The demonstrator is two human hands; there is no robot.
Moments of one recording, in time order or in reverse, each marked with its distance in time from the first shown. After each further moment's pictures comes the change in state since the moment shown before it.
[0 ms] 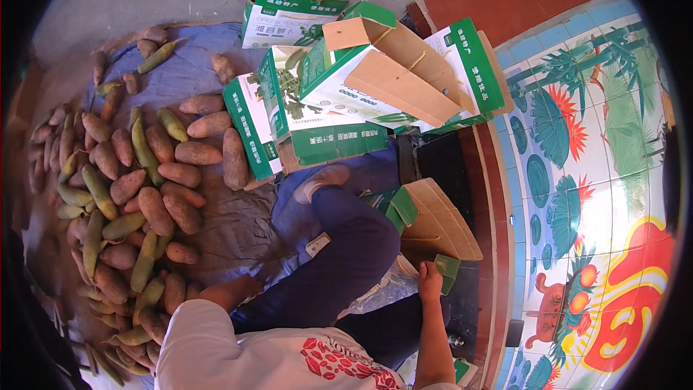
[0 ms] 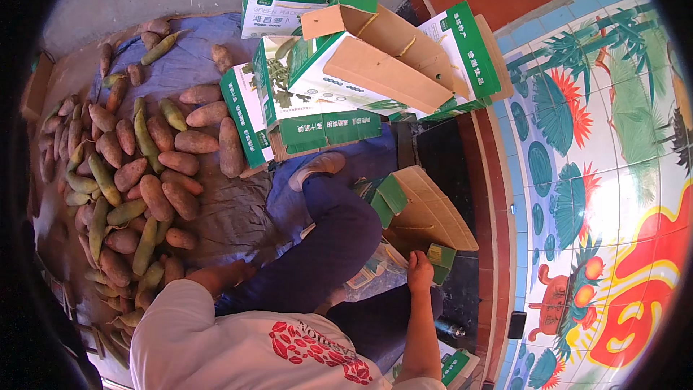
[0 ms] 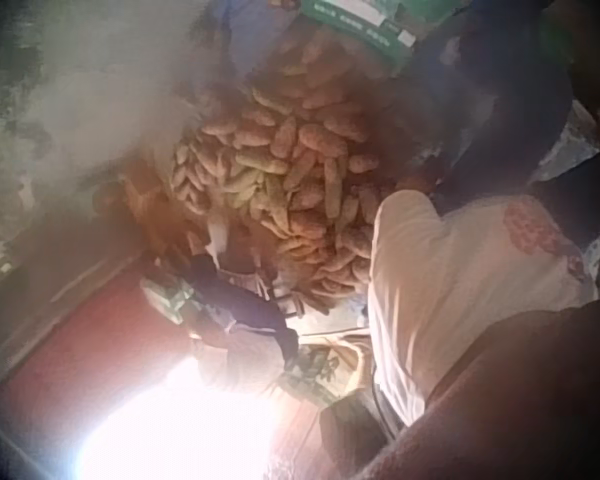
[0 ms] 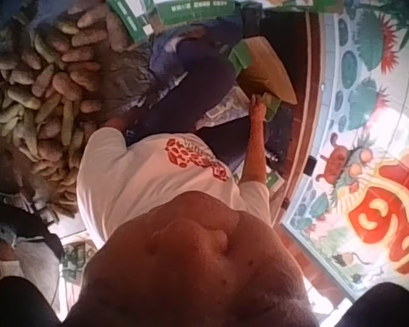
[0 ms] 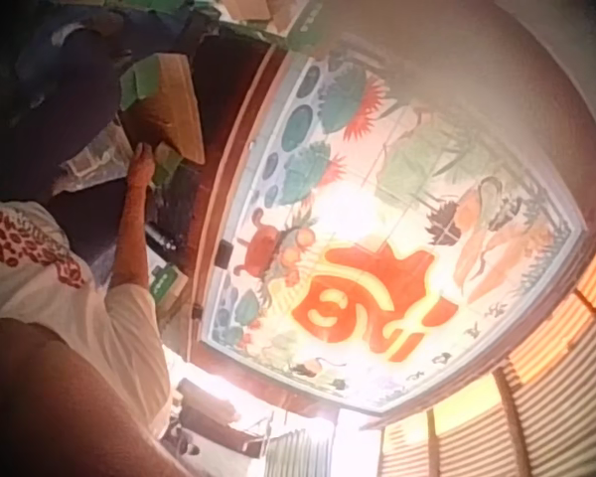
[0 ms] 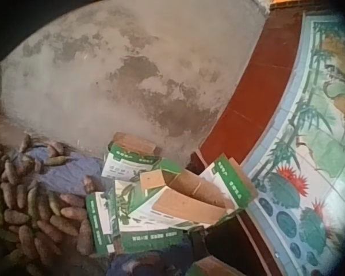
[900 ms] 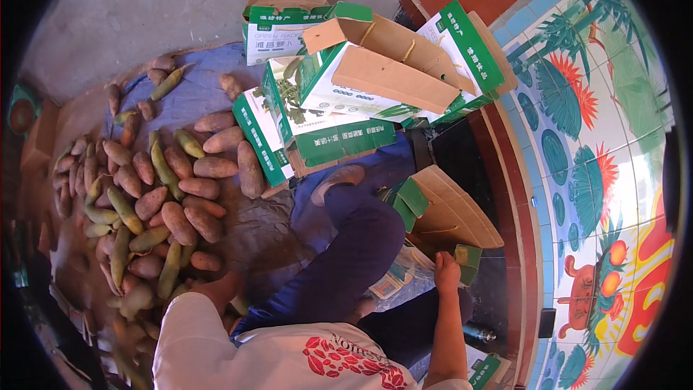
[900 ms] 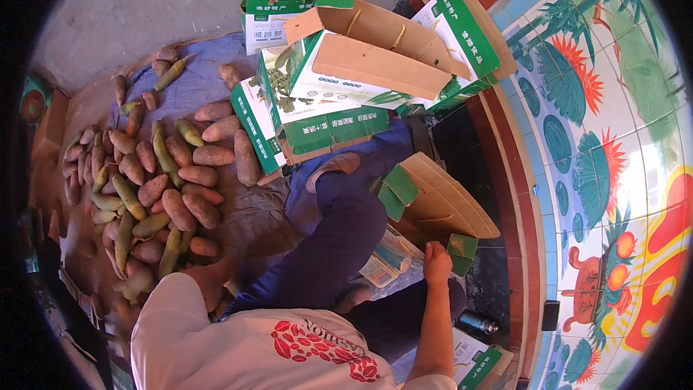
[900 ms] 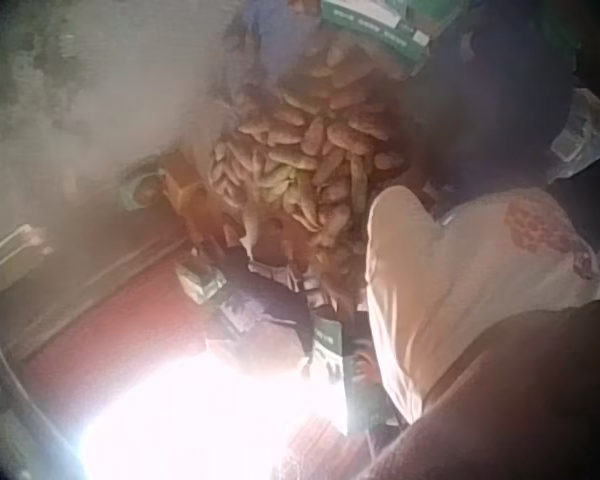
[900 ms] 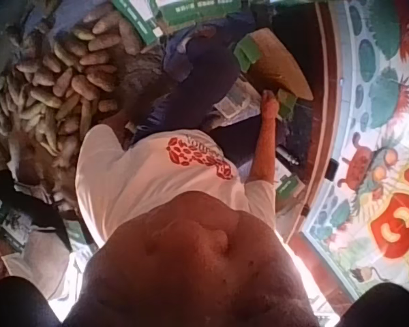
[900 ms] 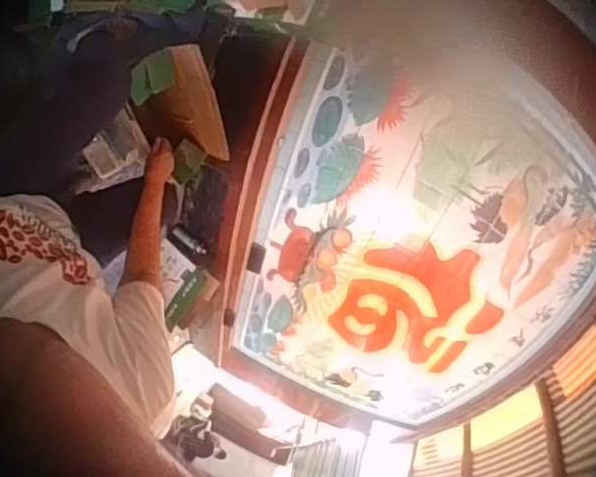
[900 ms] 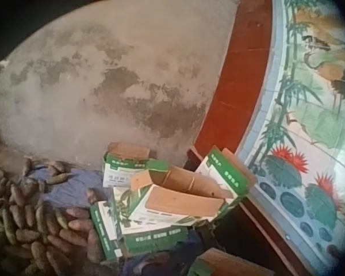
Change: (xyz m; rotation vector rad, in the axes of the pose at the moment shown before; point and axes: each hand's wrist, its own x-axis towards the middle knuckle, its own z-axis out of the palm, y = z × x) left_hand -0.066 -0.072 0.057 -0.071 -0.544 -0.150; right_hand 0.001 -0.009 0.003 -0.007 0.010 0.025
